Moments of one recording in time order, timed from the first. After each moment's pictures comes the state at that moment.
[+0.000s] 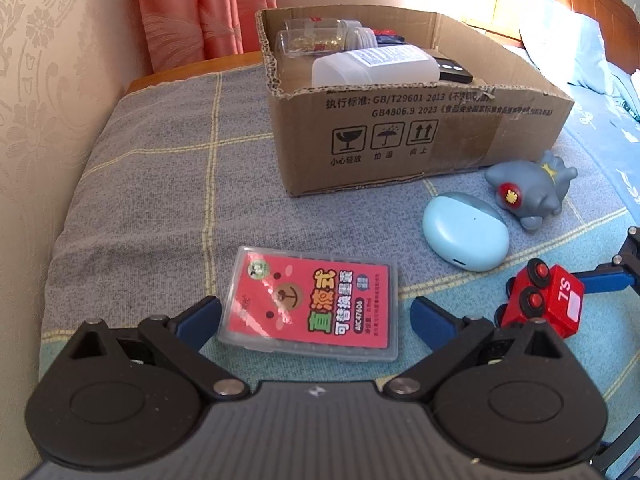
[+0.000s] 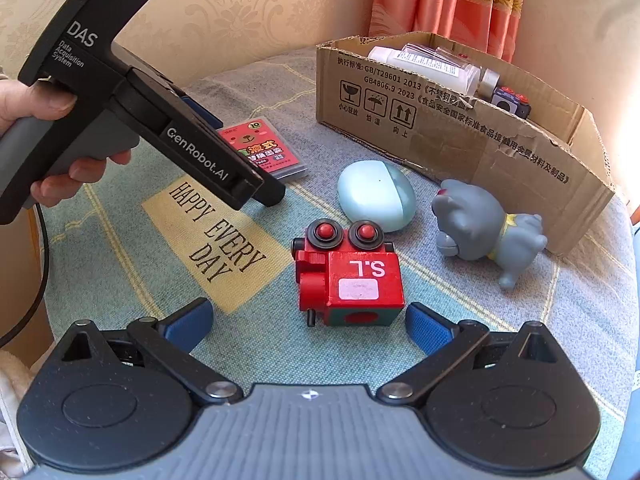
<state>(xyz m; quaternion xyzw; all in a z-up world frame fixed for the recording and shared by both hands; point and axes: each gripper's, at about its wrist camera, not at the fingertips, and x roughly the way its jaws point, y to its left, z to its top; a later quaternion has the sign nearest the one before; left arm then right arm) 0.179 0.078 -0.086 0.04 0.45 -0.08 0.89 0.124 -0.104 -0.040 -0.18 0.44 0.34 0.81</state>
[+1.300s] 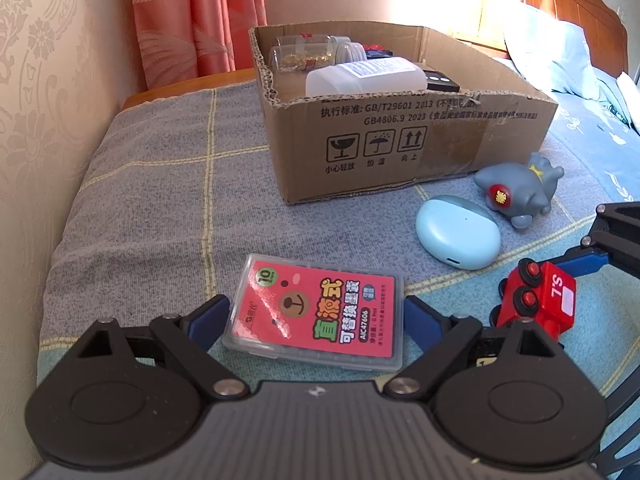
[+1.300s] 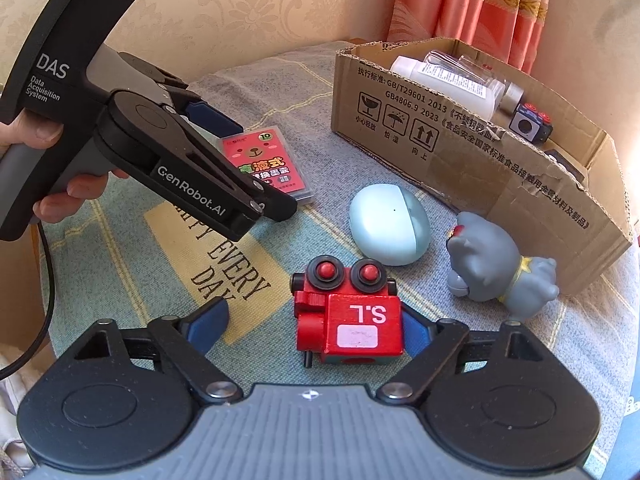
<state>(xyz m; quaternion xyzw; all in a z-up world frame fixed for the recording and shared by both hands) 0.167 0.079 -0.084 0.04 0.43 -0.10 0.90 0.142 -0.086 -0.033 -0.21 0.45 0.35 0.80</state>
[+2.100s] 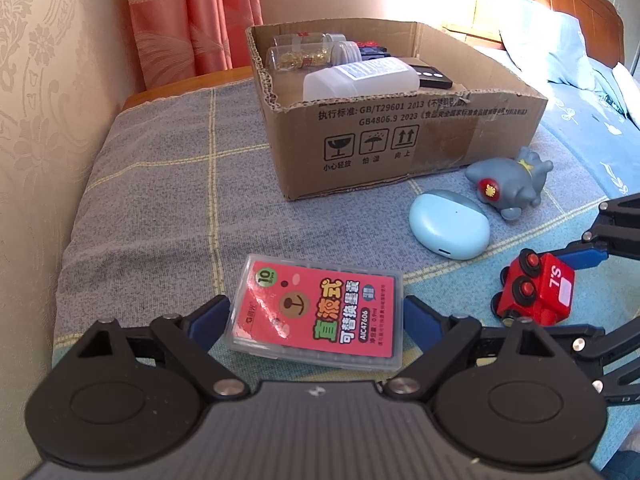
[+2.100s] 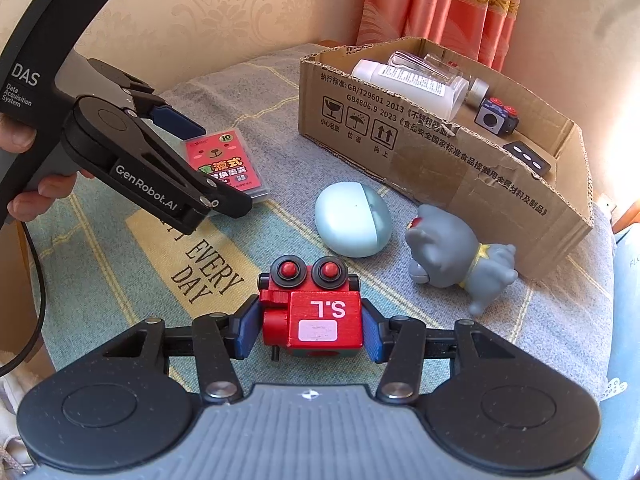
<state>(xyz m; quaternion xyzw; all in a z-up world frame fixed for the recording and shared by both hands) 0.161 0.082 -0.073 0.05 0.44 -0.10 0.89 0.141 -0.098 -0.022 -0.21 0.45 0.31 0.81</state>
